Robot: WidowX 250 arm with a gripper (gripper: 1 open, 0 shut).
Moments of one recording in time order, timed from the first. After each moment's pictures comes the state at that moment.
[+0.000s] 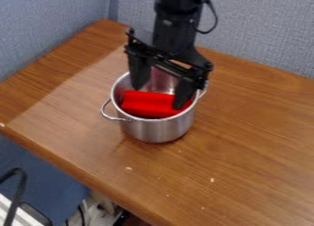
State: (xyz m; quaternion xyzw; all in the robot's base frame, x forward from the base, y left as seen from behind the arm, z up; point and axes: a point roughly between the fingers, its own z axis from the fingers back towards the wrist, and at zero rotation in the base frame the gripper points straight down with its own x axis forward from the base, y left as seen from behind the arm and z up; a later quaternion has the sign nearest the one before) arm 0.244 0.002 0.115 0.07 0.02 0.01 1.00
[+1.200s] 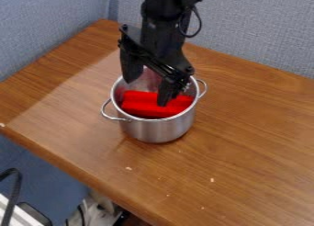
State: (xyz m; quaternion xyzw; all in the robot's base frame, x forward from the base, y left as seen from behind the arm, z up) arm 0.252 0.012 0.110 0.10 -0.01 -0.07 0.99
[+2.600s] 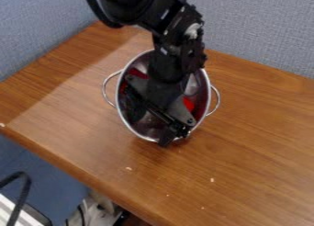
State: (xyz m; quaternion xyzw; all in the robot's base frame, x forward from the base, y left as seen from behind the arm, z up) arm 0.243 0.006 0.047 0.12 -0.01 -0.05 0.99
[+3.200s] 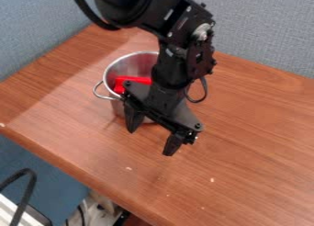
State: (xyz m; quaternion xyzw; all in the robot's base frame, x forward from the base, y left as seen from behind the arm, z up) arm 0.224 -0.006 0.060 0.12 -0.01 0.00 0.99
